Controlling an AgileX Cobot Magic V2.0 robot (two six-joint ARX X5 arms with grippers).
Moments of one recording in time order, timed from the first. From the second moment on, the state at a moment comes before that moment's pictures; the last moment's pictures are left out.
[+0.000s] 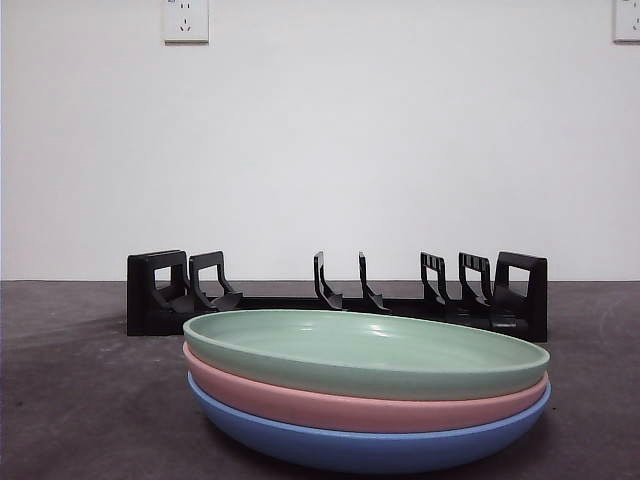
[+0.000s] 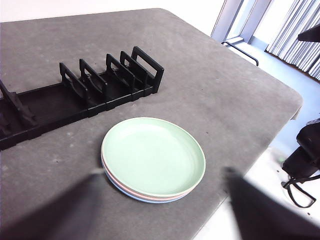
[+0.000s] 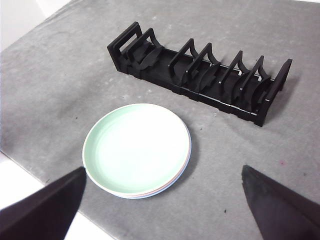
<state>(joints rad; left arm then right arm) -0.60 0.37 0.90 -0.89 0.29 -0.15 0.95 0.47 1.09 -1.14 0.23 0.39</state>
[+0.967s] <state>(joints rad) -0.40 0.32 0.80 -0.77 0.28 -0.15 0.95 0.47 1.09 -1.14 0.26 0.39</state>
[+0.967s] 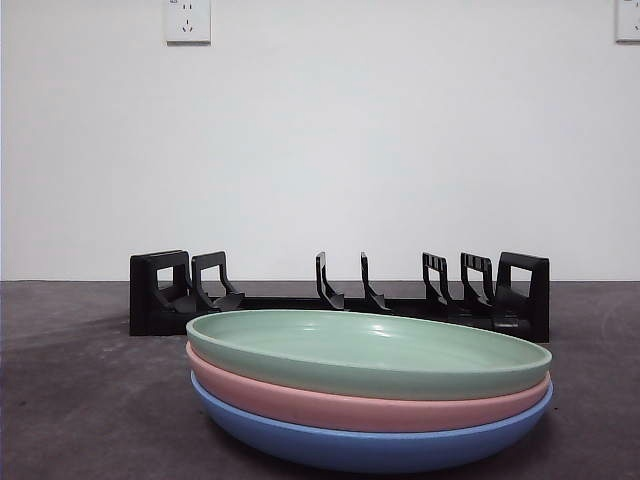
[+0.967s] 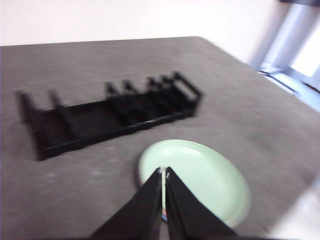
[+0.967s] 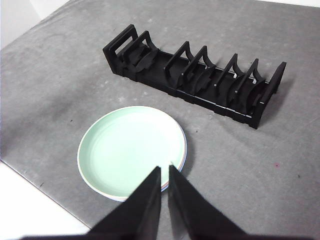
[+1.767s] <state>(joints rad) 0.02 0.00 0.03 -0.18 -0.07 -0.10 0.95 0.47 1.09 -1.14 0.26 0.39</state>
